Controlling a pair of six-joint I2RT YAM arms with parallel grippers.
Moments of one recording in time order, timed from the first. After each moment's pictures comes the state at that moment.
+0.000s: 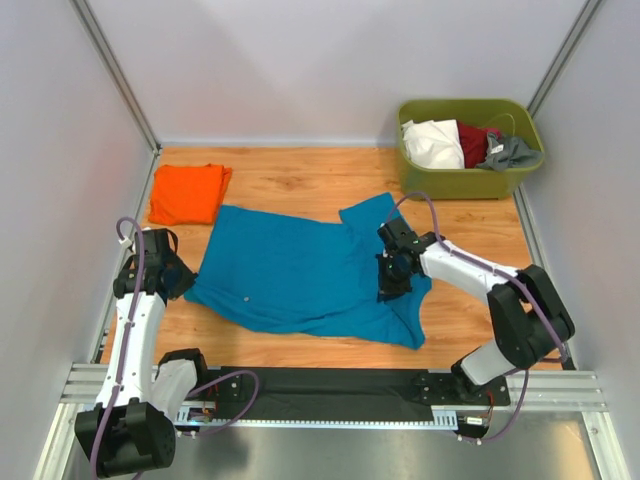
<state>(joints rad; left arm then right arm) 0.16 0.88 0.74 -0.84 -0.08 -0.59 0.54 1.55 0.88 -0.63 -0.18 0.54</state>
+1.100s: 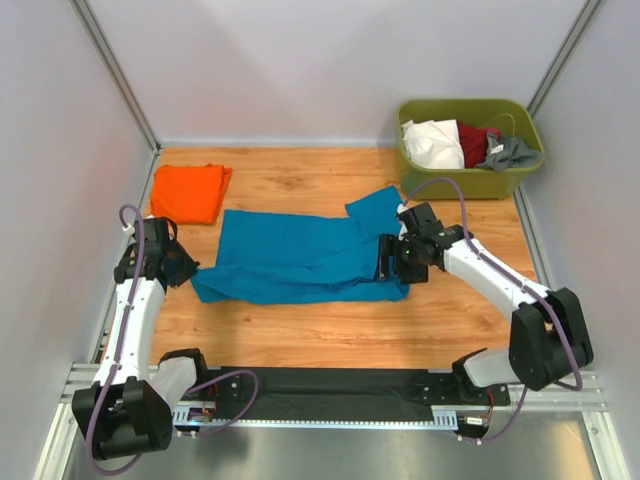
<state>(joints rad) 0.16 0.98 0.79 -0.76 -0.02 -0.57 0.42 1.37 0.93 -0.67 -0.20 0.47</state>
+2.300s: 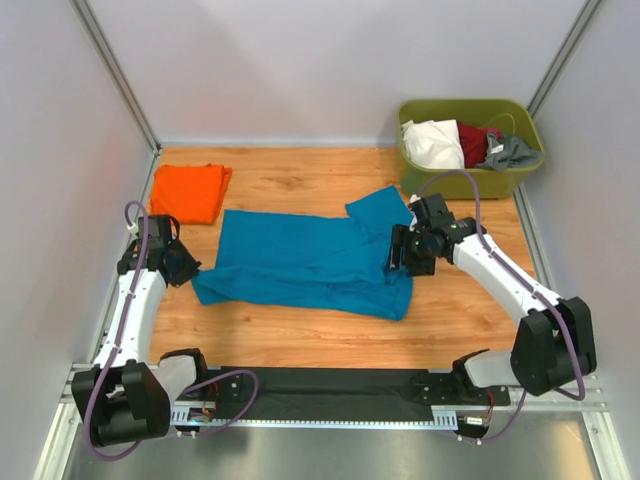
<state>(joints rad) 0.16 1.05 0.79 -0.75 -0.02 -0.55 0.36 1.36 1.00 -0.78 -0.17 0.48</state>
